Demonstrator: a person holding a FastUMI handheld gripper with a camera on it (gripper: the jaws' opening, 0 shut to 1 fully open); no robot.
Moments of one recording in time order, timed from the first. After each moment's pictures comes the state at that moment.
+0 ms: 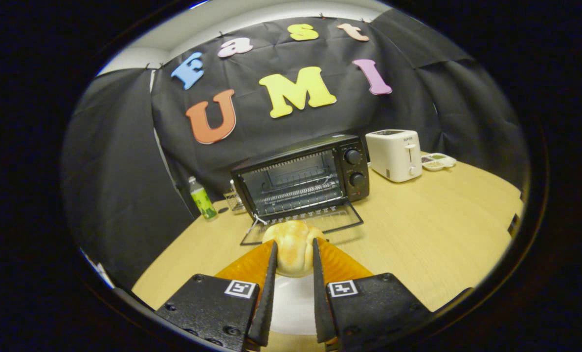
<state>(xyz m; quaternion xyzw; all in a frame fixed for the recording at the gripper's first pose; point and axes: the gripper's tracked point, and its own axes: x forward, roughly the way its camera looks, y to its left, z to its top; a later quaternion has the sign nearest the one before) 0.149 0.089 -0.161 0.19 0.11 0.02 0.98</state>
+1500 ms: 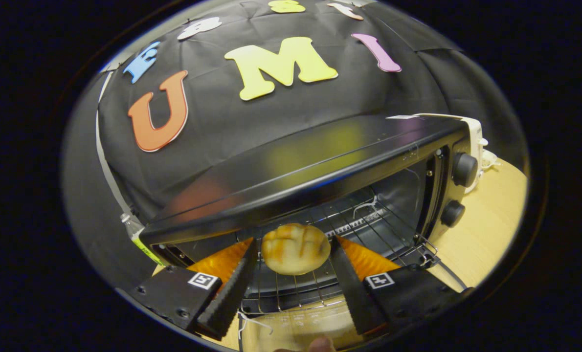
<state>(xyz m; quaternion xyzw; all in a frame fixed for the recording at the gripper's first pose) 0.423 0.107 -0.171 0.19 0.15 -0.05 0.97</state>
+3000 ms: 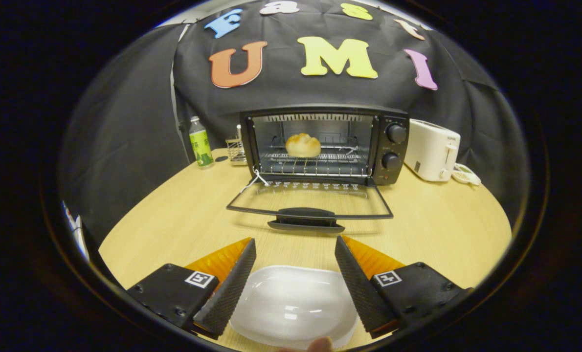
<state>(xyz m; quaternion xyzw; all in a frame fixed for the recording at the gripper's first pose) 0.187 0.101 -0.244 0.02 0.24 0.06 0.97</state>
